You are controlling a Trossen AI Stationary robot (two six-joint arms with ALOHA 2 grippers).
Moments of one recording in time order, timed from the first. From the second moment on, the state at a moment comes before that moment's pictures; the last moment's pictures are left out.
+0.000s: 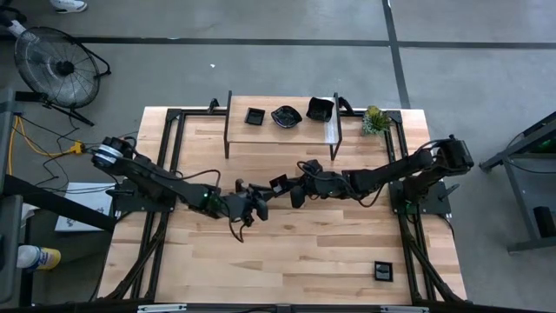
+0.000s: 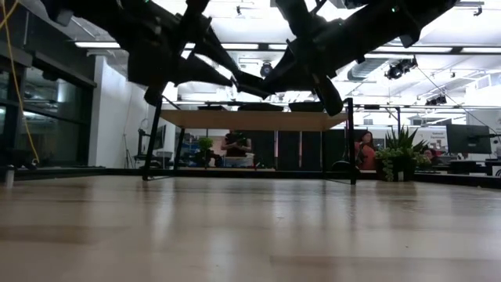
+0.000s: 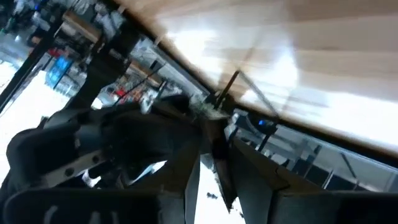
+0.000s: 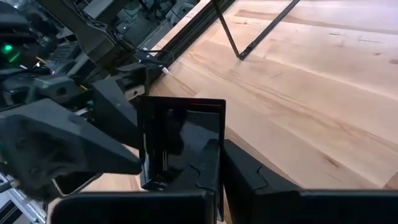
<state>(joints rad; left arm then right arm) -0.34 1.52 0.76 0.35 -0.73 2.19 0.13 1.57 0.80 0.36 0.38 0.83</state>
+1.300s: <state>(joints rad) -0.34 1.52 0.76 0.34 -0.76 2.13 0.13 1.57 0.80 0.36 0.38 0.83</state>
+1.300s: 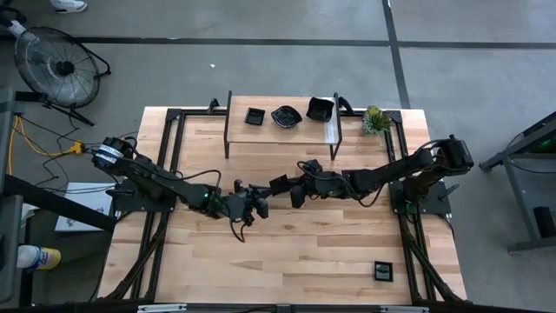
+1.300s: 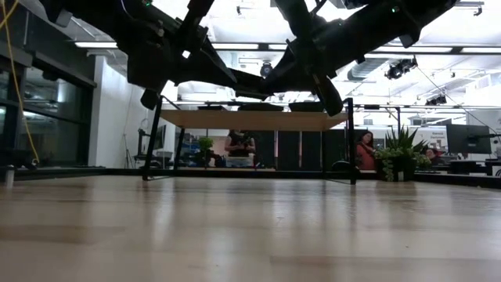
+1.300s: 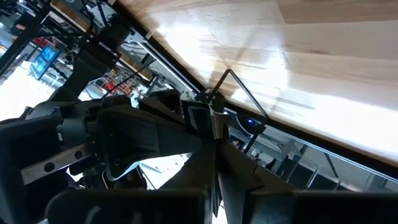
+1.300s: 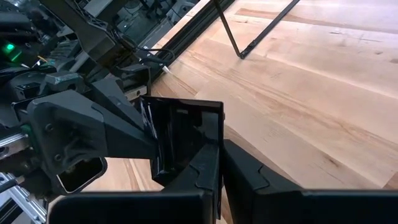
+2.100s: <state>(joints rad) -0.34 1.52 0.76 0.34 -0.77 2.00 0.13 1.54 0.80 0.36 0.33 0.77</state>
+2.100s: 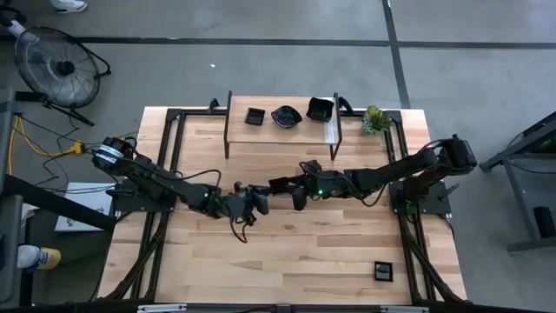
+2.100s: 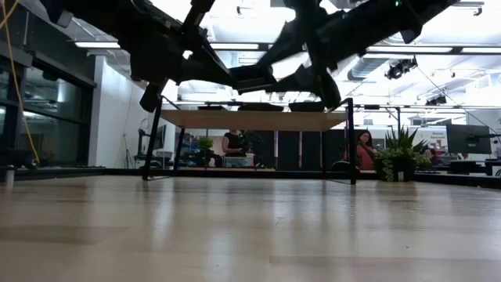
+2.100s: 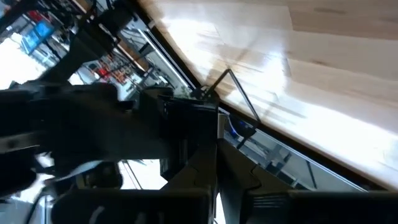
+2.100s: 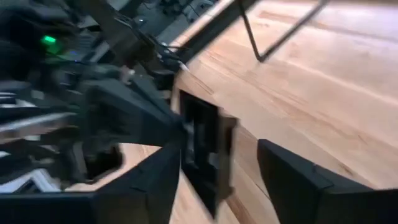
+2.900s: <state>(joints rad) 0.06 1.13 0.84 -0.16 -0.17 1.57 0.16 1.15 0.80 0.03 0.58 0.41</state>
